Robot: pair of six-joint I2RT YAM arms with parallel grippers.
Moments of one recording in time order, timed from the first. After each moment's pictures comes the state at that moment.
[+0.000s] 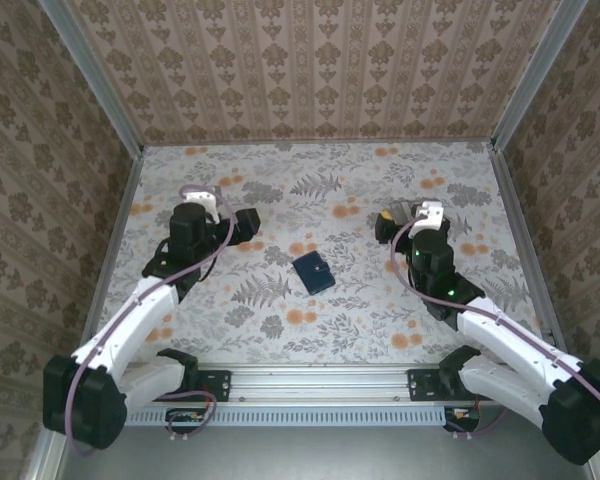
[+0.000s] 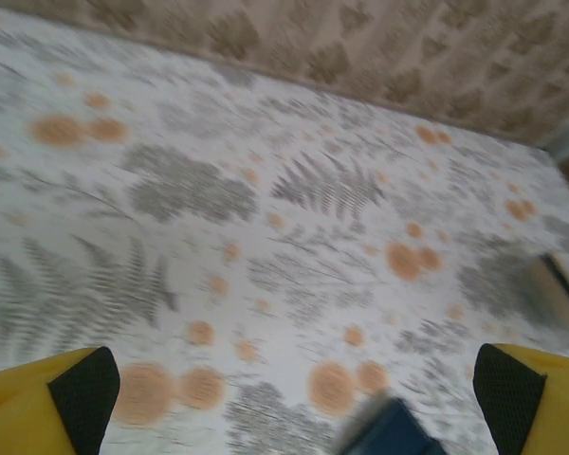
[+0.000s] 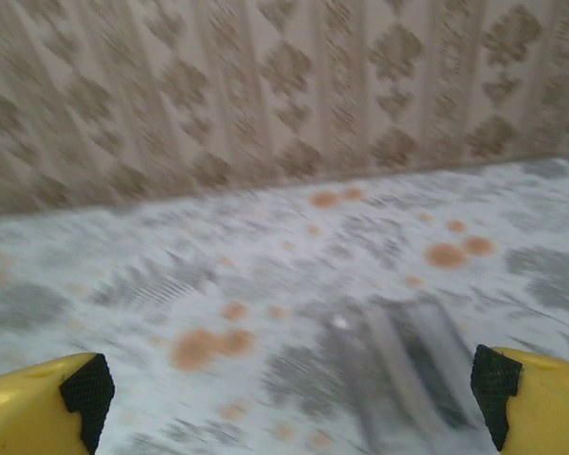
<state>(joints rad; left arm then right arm) -0.38 1.02 0.69 -0.10 0.02 -0.39 0.48 0.93 0.49 0.19 0.51 0.21</state>
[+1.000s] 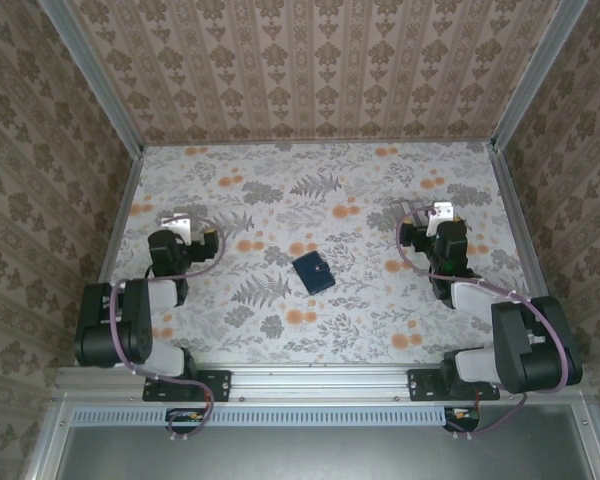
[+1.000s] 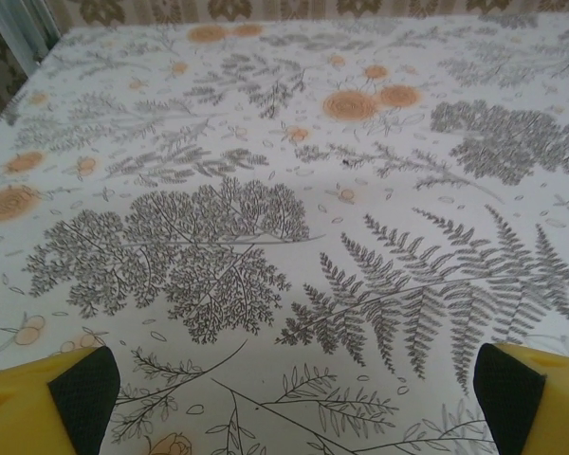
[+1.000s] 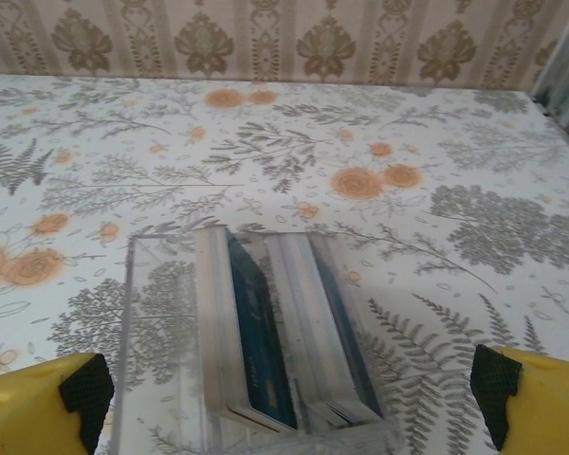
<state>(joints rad) 0.04 1.48 0.36 0.70 0.12 0.06 0.07 1.33 0.40 0.58 0.13 0.00</state>
